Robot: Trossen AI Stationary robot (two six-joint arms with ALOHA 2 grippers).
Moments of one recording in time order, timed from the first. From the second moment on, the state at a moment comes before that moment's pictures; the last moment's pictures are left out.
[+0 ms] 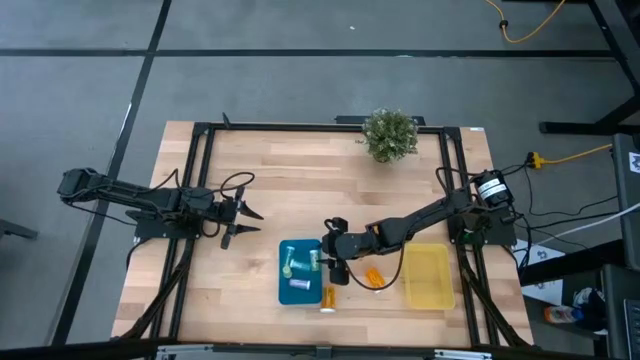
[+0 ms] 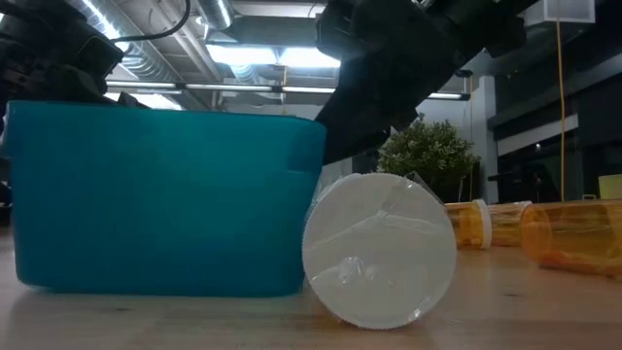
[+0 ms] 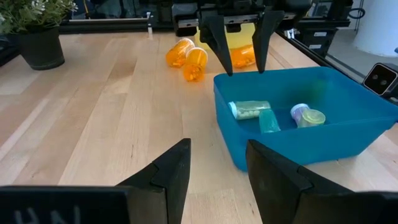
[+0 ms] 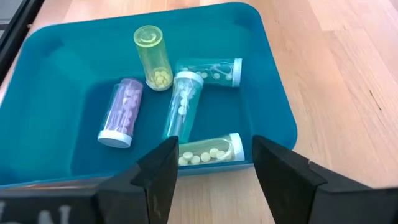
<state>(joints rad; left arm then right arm) -0.08 0.47 0.03 0.17 0.04 -0.02 0.31 1.86 1.07 0.08 0.19 0.29</state>
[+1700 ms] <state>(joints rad) -0.08 0.47 0.03 0.17 0.04 -0.02 0.33 1.59 1.07 -0.65 0.24 0.74</state>
